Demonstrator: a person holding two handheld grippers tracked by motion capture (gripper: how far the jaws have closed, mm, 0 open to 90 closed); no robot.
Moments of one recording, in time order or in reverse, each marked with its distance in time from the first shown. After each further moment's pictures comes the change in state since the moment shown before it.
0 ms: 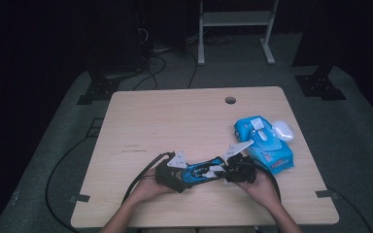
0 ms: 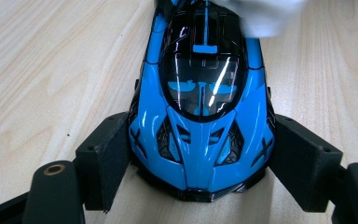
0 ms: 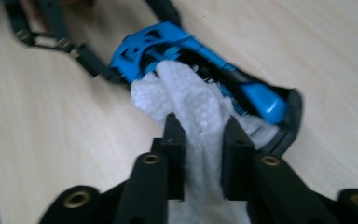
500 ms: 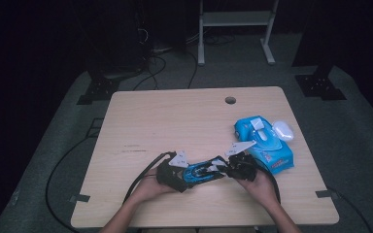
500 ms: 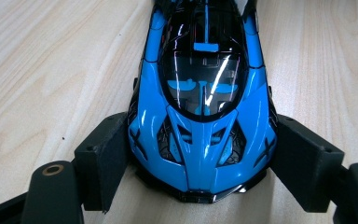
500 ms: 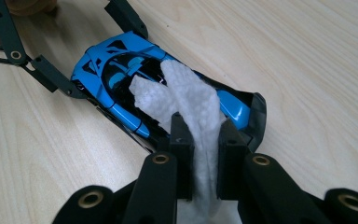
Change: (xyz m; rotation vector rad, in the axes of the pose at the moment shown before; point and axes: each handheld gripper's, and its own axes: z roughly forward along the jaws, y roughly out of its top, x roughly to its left) left arm 0.000 0.002 0.004 0.010 -0.004 -0.016; right arm -0.006 -0.005 0.002 -0.048 -0.099 0.008
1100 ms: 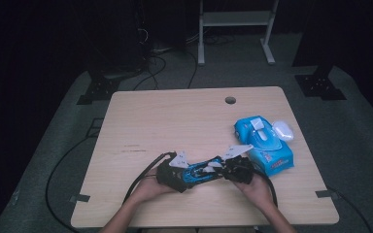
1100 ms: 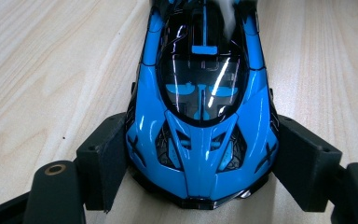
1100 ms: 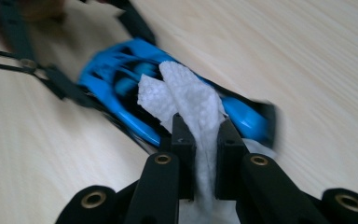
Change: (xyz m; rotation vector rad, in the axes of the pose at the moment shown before) left arm 0.000 -0.001 0.000 0.003 0.000 0.006; right arm 0.018 0.003 0.011 -0.042 0.003 -0.038
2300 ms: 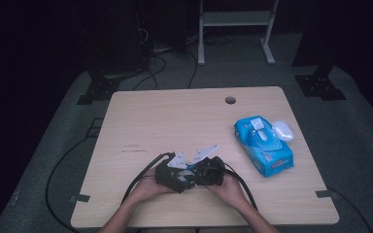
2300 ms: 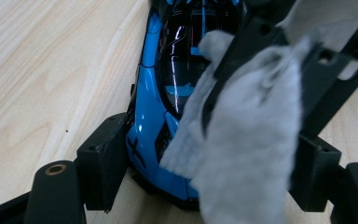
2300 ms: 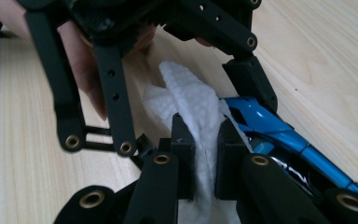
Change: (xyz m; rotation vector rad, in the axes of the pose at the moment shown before) left arm 0.000 -0.004 -0.004 -0.001 -0.003 0.010; right arm 0.037 0.042 0.050 0.044 0.212 -0.034
